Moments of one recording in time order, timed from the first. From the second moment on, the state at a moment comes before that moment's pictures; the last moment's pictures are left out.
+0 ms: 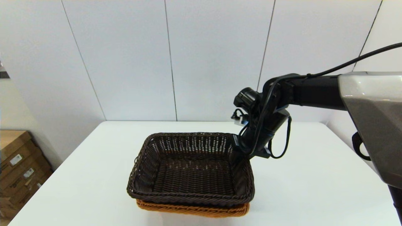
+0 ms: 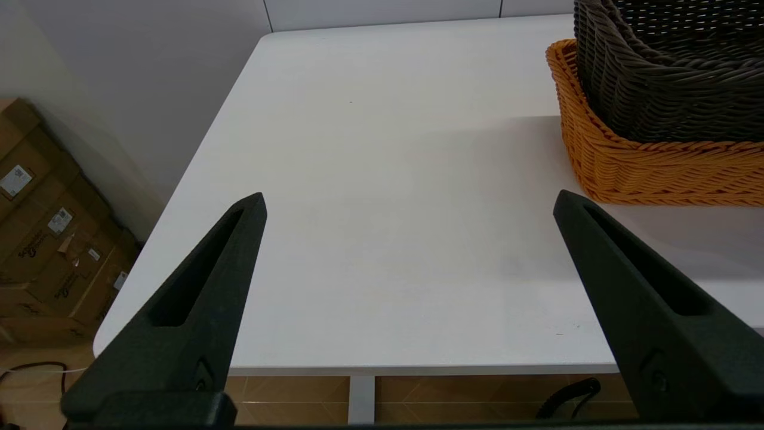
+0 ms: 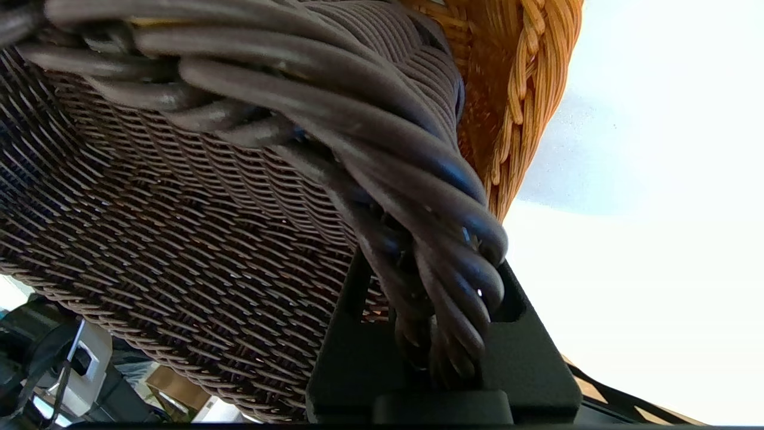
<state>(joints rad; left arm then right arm) 0.00 0.00 -0.08 0.21 0.01 0.03 0.49 2.27 -1.95 1.04 0.34 0.45</state>
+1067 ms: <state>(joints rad) 0.00 0.00 -0.08 0.21 0.01 0.03 0.49 2.28 -1.95 1.04 0.34 0.44</state>
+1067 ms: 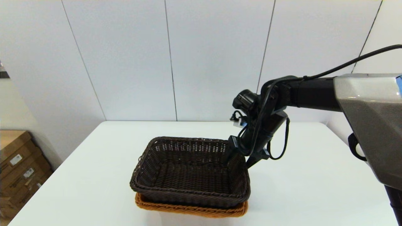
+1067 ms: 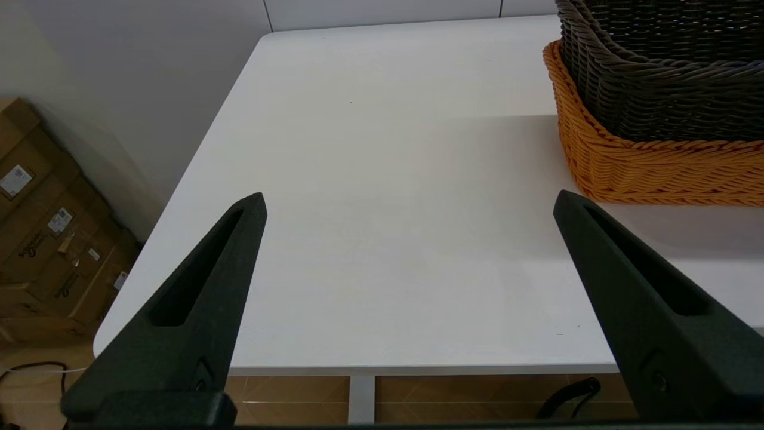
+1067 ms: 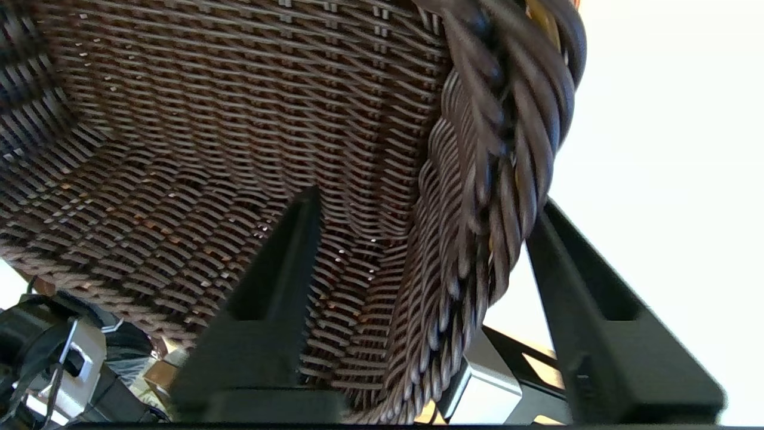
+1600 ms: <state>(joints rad) 0.00 0.00 -0.08 0.21 0.01 0.03 0.47 2.01 -1.94 1.14 0.38 0.43</state>
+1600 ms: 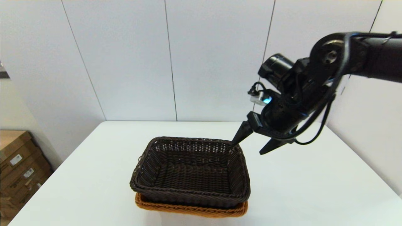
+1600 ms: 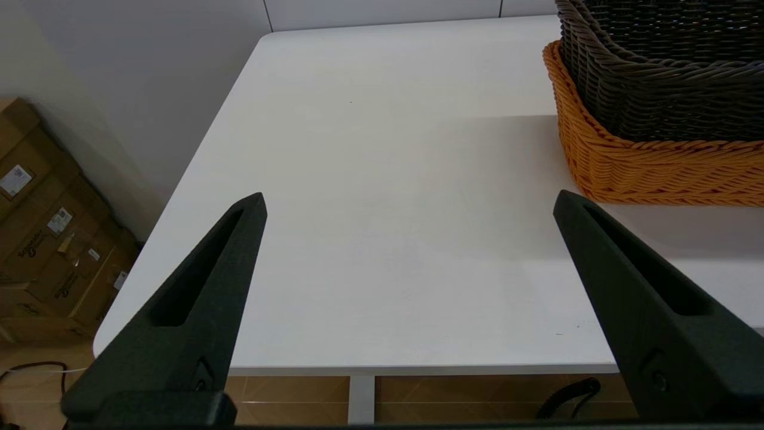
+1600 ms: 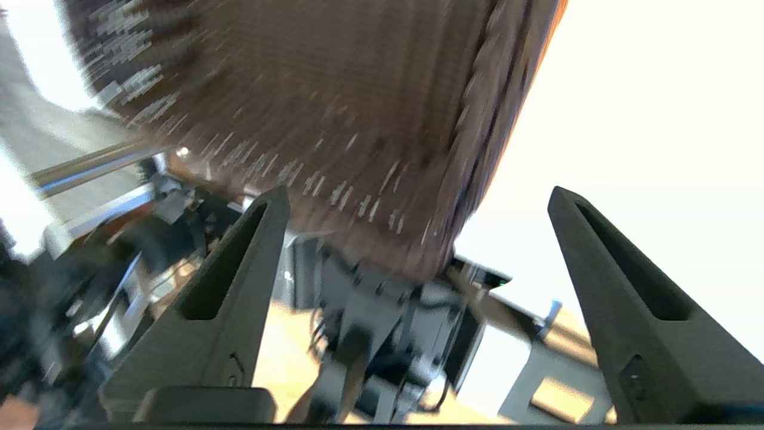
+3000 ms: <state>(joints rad) 0.00 0.00 -0.08 0.21 0.01 0.03 0.05 0.48 -0.85 0.94 0.27 0.54</state>
